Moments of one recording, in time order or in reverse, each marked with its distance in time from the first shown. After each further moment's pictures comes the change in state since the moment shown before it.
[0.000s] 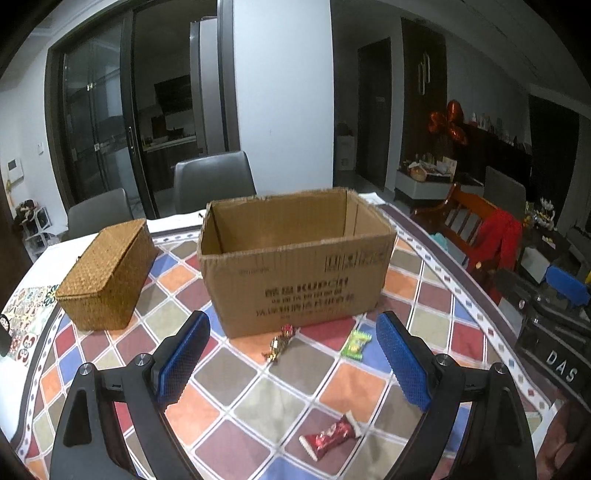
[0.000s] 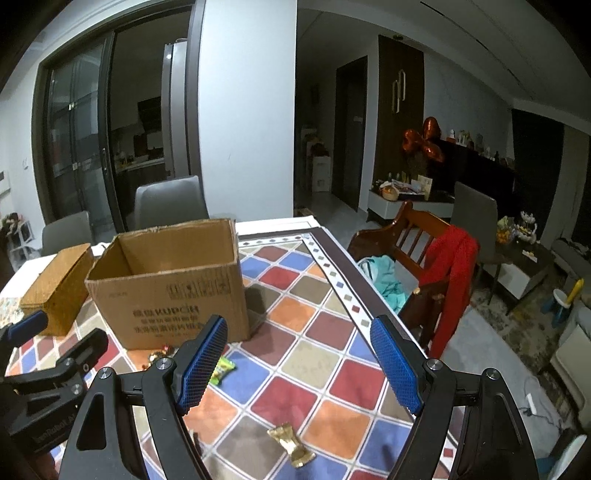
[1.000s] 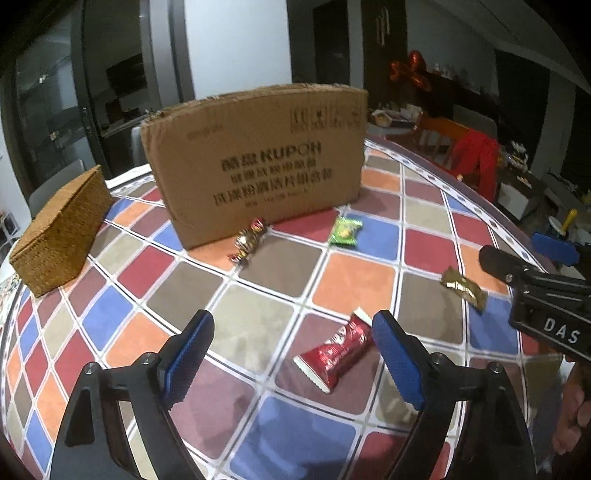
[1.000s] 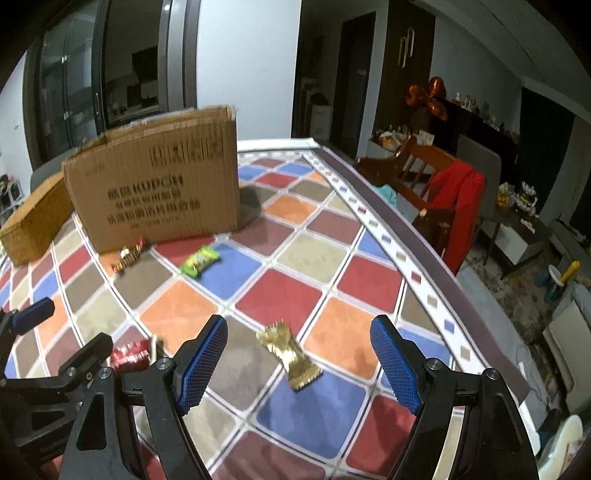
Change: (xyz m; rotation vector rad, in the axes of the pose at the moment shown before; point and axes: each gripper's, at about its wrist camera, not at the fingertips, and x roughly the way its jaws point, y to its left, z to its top) left arm 0.050 -0.003 -0.103 0.135 0.145 -0.126; right arm 0.037 0.008 -0.105 -0.037 0.212 -0.032
